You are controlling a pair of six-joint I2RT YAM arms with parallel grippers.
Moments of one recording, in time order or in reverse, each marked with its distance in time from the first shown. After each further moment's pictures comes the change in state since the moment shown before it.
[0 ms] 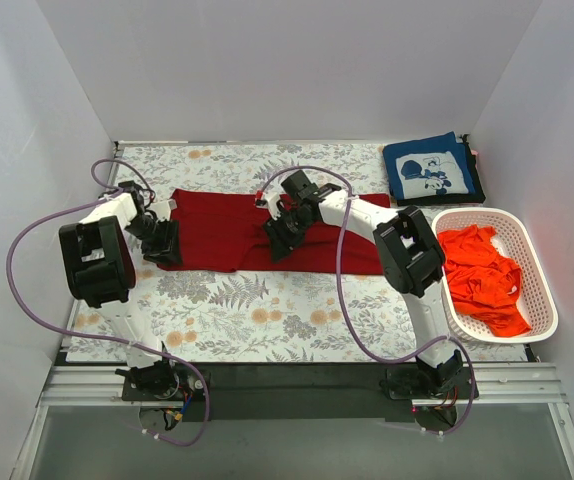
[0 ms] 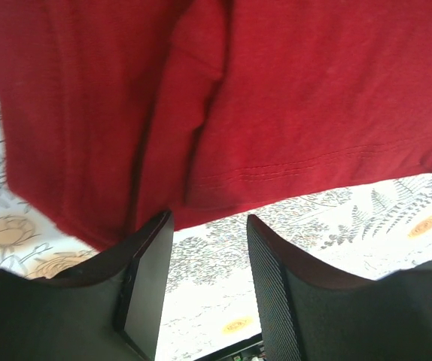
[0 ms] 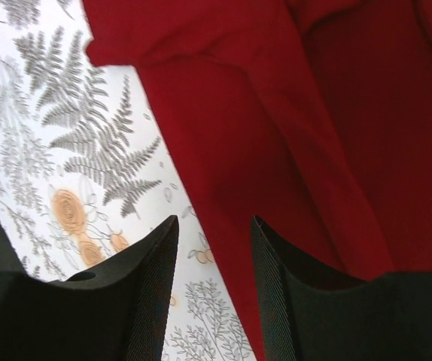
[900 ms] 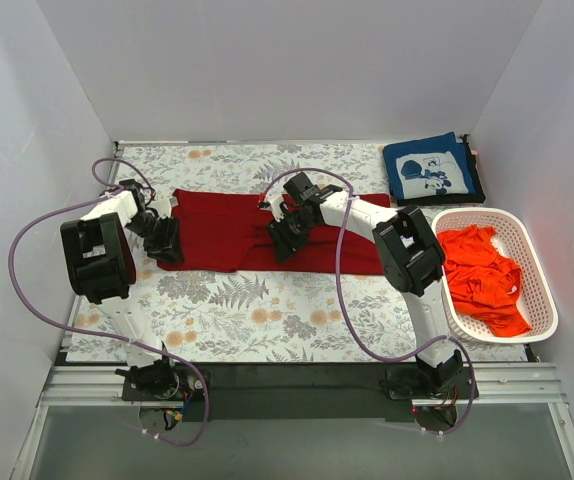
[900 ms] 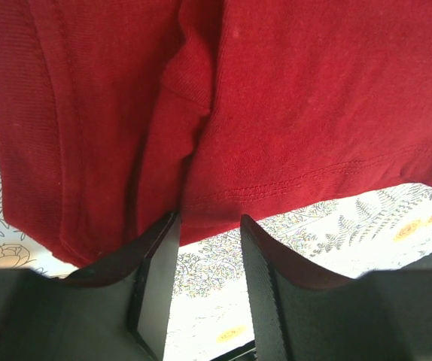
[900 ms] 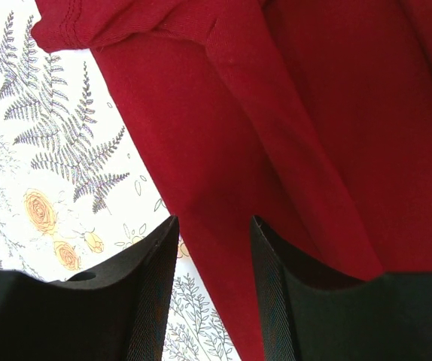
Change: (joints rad) left arm -0.003 0.038 0.036 0.003 0.043 -0.011; right arm -0.017 0.010 -0.027 0.003 0.056 -0.011
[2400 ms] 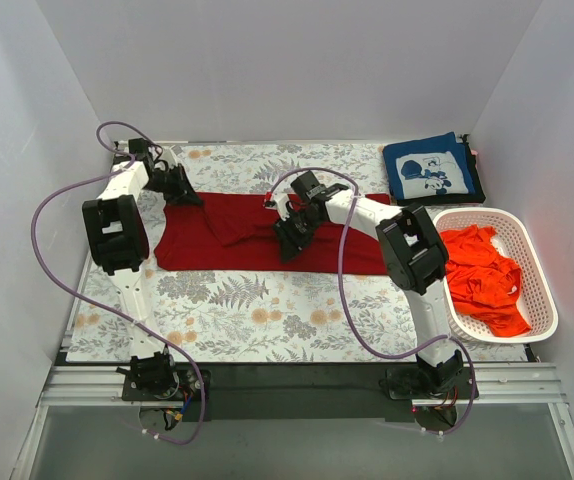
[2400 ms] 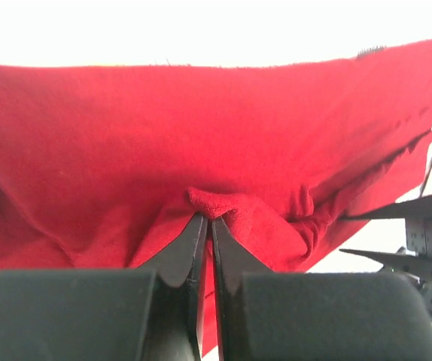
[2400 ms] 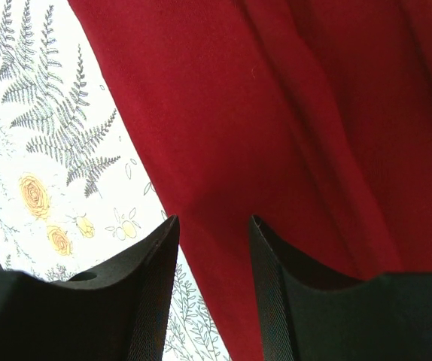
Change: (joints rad) left arm -0.066 0.346 0.556 0.104 0.314 -0.309; right arm -0.039 0.000 -0.018 -0.007 -0.048 -0.046
